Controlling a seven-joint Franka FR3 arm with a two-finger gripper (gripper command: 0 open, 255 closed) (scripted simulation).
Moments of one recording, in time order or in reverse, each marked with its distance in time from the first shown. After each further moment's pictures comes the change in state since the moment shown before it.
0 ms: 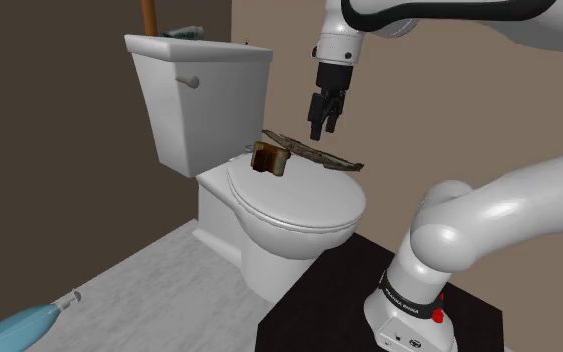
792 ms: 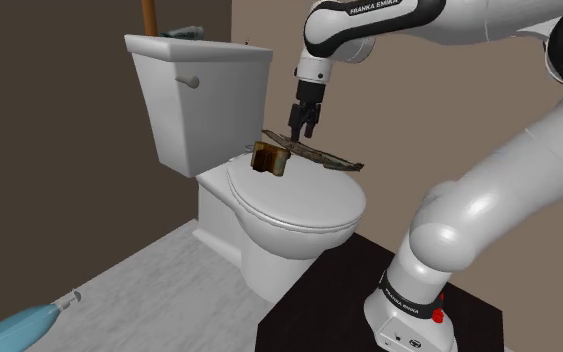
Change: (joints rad) arm -0.014 0.337 -0.161 0.104 0.013 0.217 -0.187
